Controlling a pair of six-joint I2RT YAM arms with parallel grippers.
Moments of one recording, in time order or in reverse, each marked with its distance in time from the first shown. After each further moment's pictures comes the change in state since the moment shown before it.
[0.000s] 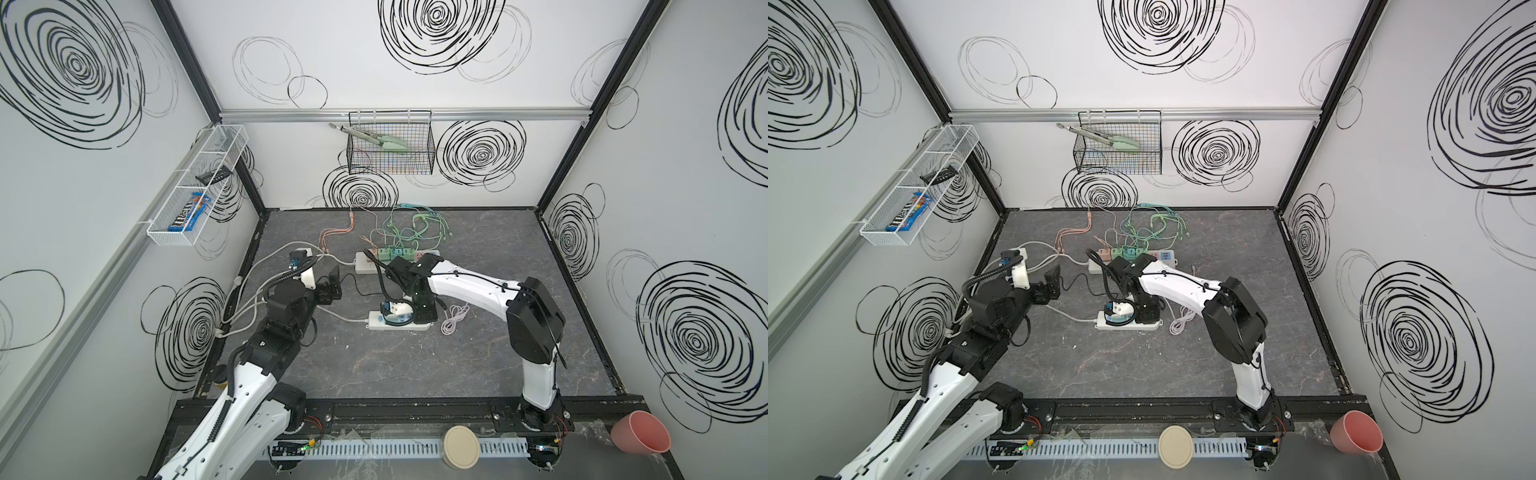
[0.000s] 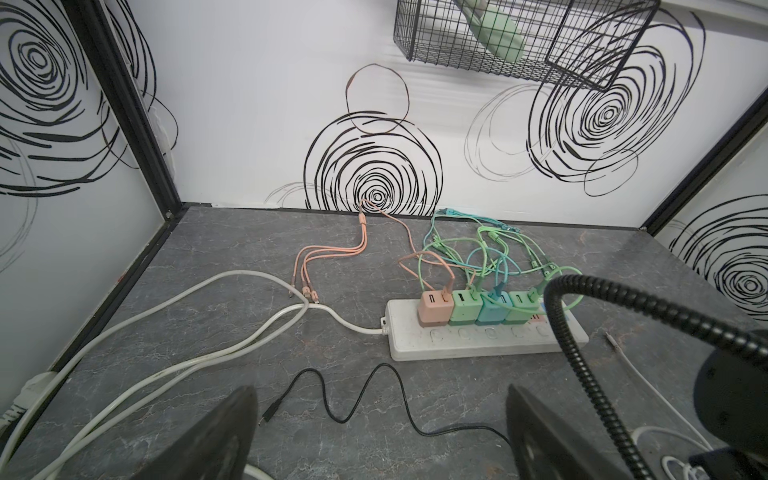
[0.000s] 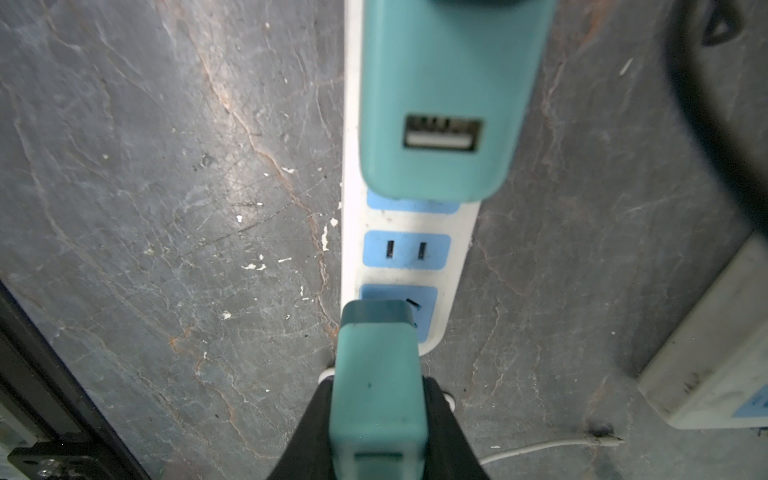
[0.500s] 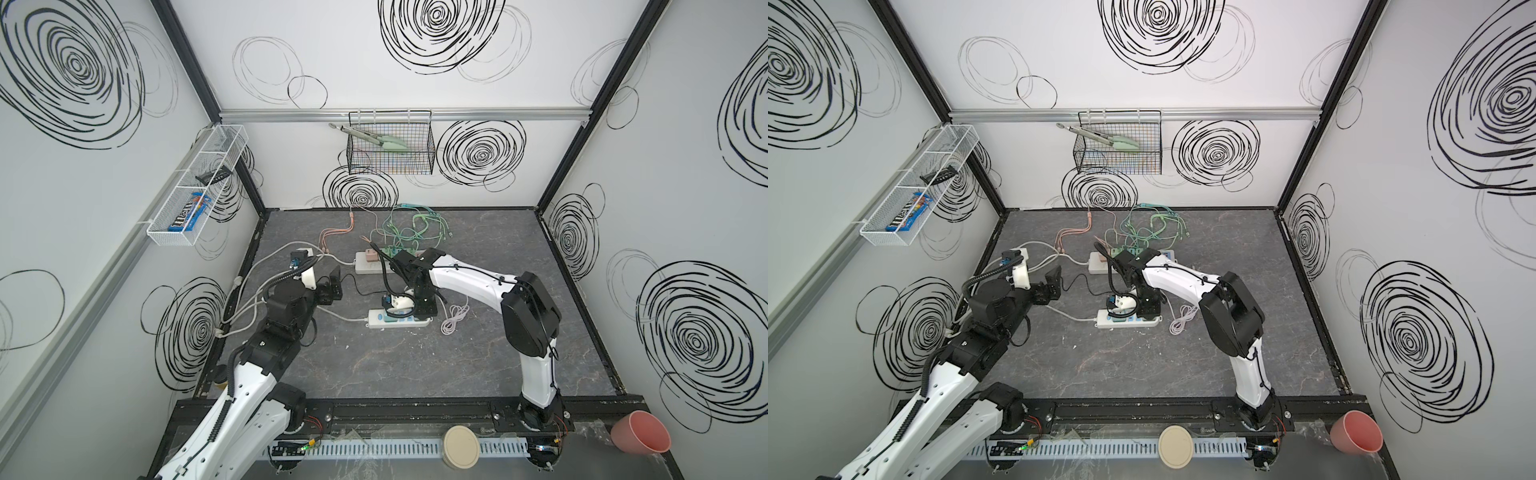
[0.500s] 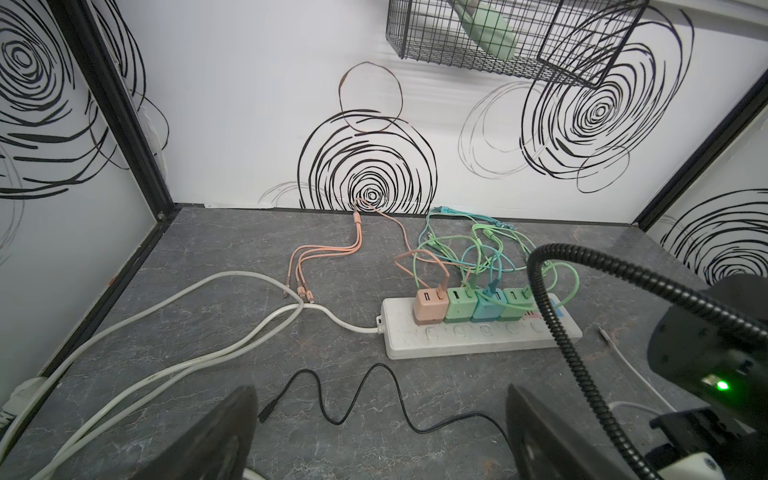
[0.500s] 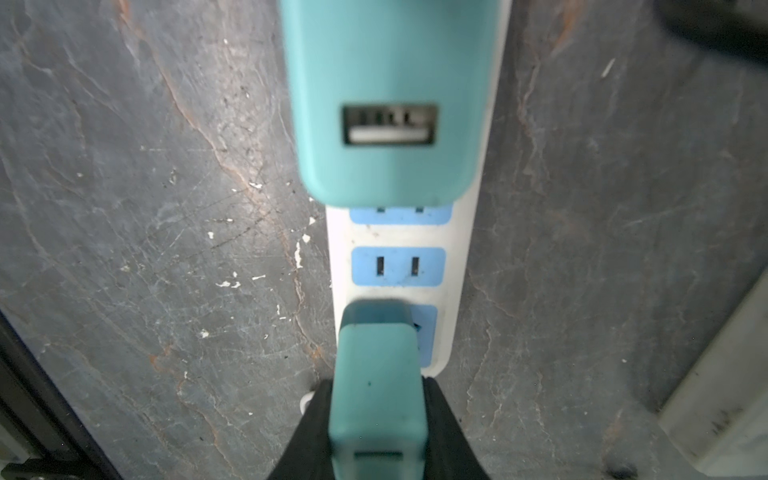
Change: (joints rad) left arm 0.002 0.000 0.000 0.000 0.021 0.005; right arm -0.053 0.024 -0.020 0.057 -0.062 -0.037
